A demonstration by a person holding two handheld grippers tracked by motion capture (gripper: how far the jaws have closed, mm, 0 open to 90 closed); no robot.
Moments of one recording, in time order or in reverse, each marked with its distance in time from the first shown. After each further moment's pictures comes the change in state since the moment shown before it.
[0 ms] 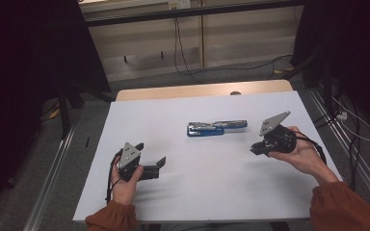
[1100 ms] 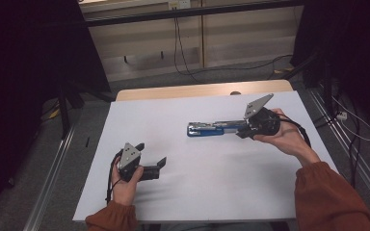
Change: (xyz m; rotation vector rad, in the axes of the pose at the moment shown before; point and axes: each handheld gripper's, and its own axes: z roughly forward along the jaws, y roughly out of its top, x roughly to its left) left arm -0.001 0.000 0.000 -0.003 -0.009 0.005; right arm -0.019 0.057 0.007 -0.041 -0.022 -0.084
